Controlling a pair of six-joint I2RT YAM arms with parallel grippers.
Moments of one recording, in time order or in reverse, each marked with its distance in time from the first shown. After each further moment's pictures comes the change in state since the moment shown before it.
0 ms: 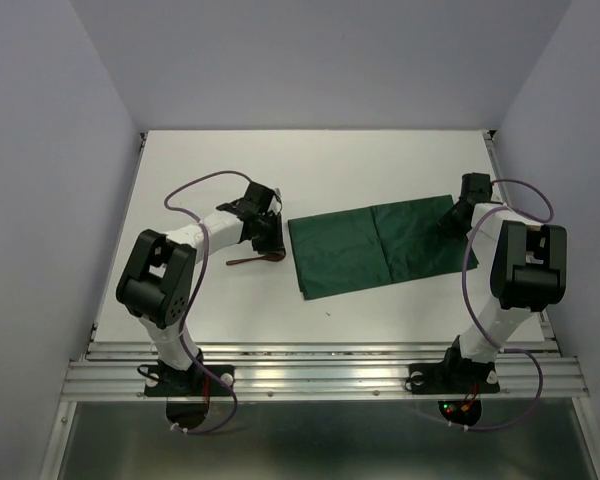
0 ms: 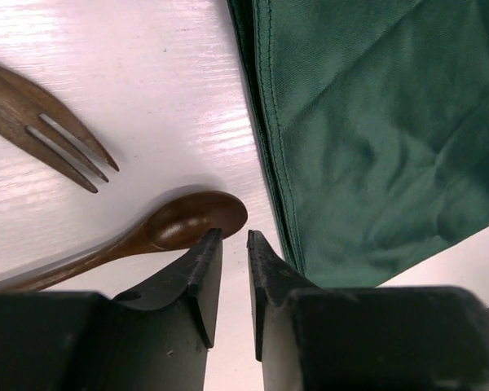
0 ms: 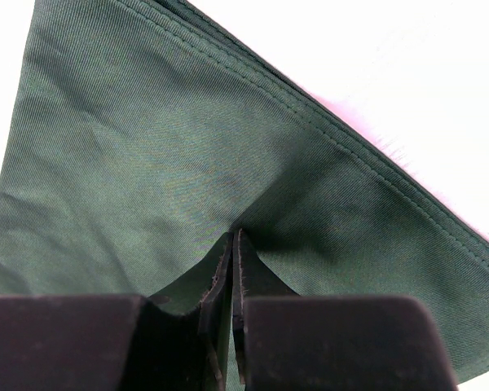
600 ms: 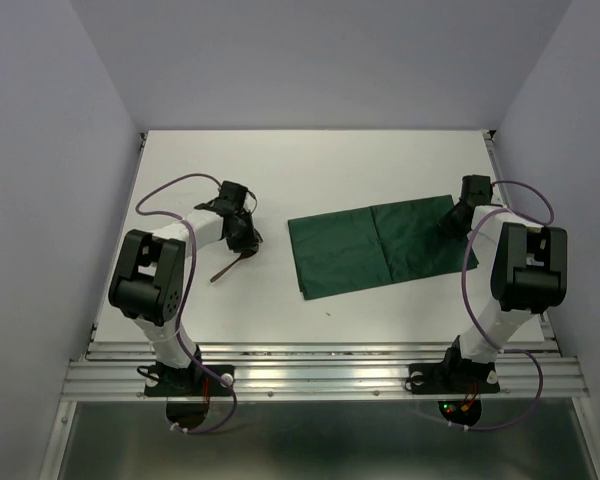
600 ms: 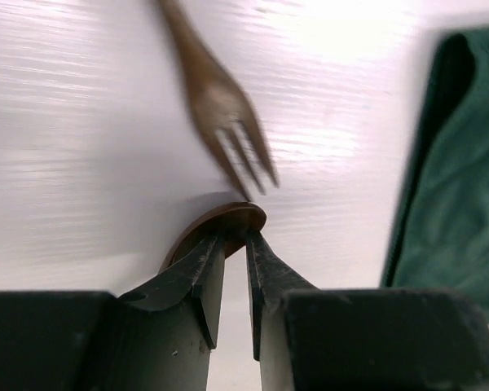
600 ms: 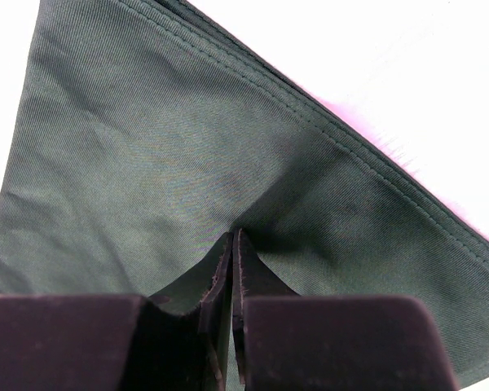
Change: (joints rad) left arm 0.122 0.023 -0.047 0.016 -0.083 0.004; right arm 0.000 -0.014 -0.023 0.020 0.001 0.006
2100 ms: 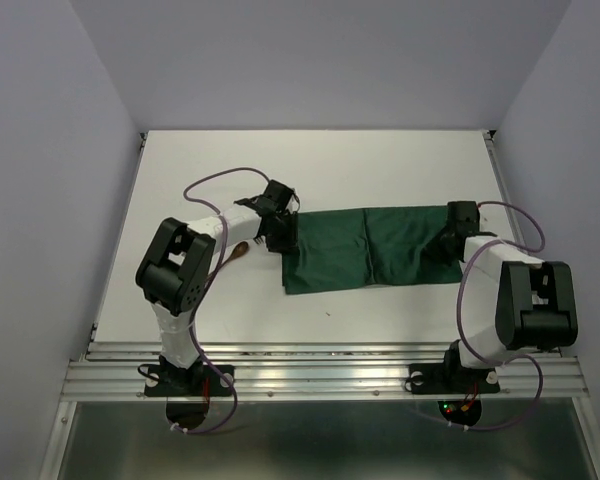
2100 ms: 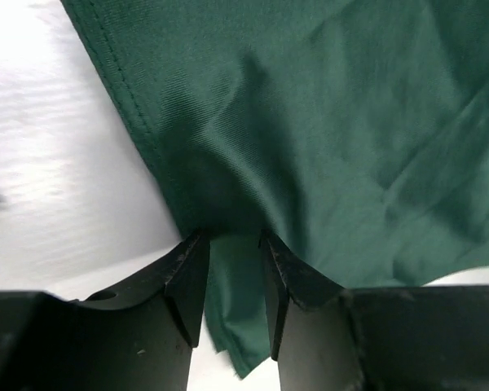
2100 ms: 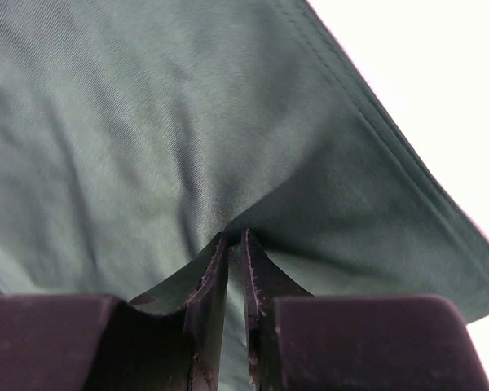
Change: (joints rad) left arm -0.214 0.127 0.164 -0.029 0.036 -0.021; right arm 0.089 -0.252 -0.282 0.037 -0.047 0.021
